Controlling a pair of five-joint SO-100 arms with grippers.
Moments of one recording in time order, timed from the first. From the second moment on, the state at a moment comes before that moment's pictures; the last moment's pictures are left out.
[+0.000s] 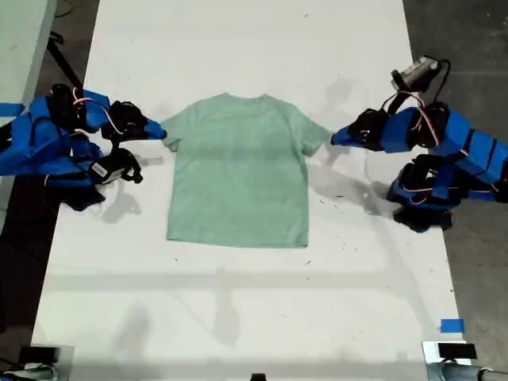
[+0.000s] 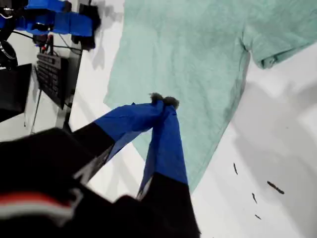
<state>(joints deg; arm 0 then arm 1) -28.4 157.9 137.1 71.7 12.1 23.6 155.7 132.8 62.0 -6.9</state>
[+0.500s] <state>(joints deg) -46.0 130.0 110.3 79.5 26.2 33.9 119.0 90.6 79.3 -24.5</state>
